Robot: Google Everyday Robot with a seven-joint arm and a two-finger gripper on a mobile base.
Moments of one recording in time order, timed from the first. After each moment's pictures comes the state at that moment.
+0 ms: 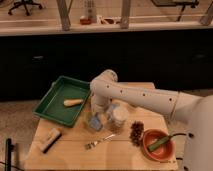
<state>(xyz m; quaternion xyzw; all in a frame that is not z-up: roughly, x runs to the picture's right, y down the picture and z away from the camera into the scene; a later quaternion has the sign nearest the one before) -0.037 0.153 0.772 -0.31 -0.20 -0.30 0.88</state>
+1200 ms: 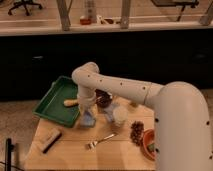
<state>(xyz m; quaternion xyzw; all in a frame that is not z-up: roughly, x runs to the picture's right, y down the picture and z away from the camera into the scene) -0.097 0.138 0.771 -0.34 -0.29 -0.49 0.75</state>
